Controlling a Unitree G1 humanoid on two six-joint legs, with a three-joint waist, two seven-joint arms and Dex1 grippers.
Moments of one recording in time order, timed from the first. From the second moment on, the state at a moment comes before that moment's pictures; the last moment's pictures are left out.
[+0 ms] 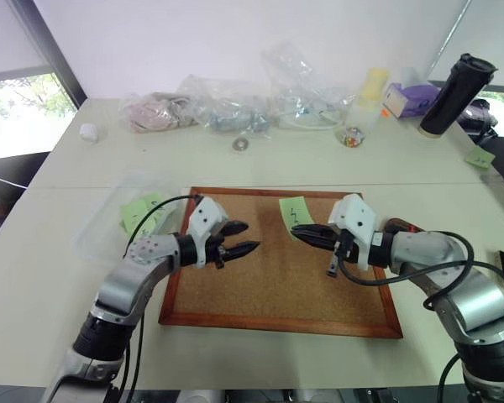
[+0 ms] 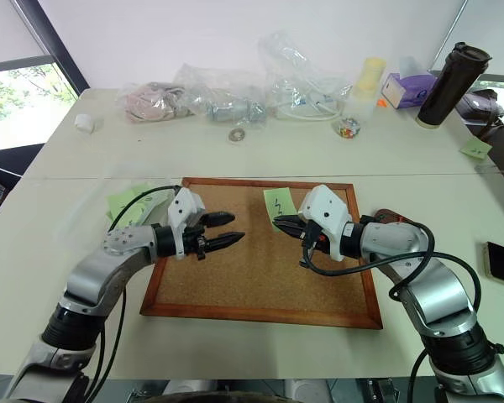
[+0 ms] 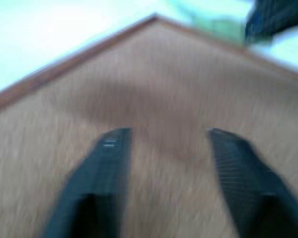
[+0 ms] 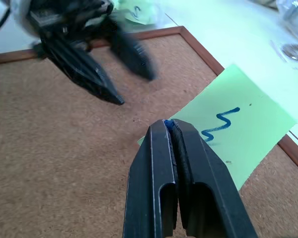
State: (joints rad) left arm -0.34 0.40 -0.12 -0.25 -0.41 0.62 -0.79; right arm -0.24 -0.71 0.05 -0.55 0.37 0.63 0.81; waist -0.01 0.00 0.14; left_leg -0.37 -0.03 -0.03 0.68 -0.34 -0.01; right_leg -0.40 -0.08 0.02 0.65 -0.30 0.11
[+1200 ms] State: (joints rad) left arm -0.52 0.14 -0.04 -0.08 -0.66 0.85 -0.64; right arm -0.30 -0.74 0.07 -0.60 0.37 0.60 0.82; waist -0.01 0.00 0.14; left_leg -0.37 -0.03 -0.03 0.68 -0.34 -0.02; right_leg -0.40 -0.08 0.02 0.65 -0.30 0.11
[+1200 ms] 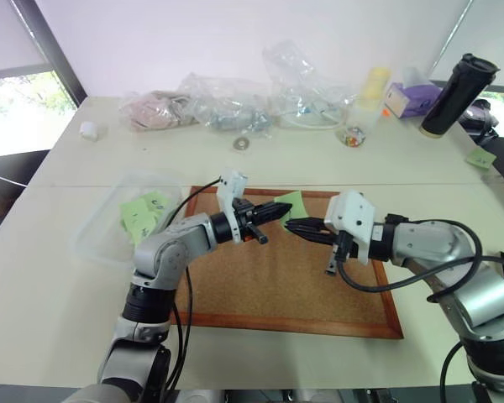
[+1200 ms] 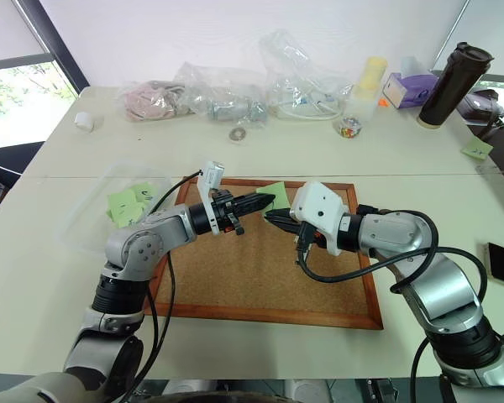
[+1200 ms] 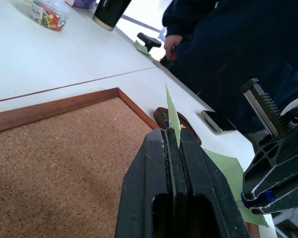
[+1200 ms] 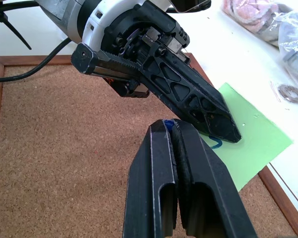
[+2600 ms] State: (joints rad) left arm -0.33 0.47 -0.11 -0.28 -0.50 0.64 -0.83; right arm -0.03 -0.84 -0.33 0.05 0.24 0.45 0.72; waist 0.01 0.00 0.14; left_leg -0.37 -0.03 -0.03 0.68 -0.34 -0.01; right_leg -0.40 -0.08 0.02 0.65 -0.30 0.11
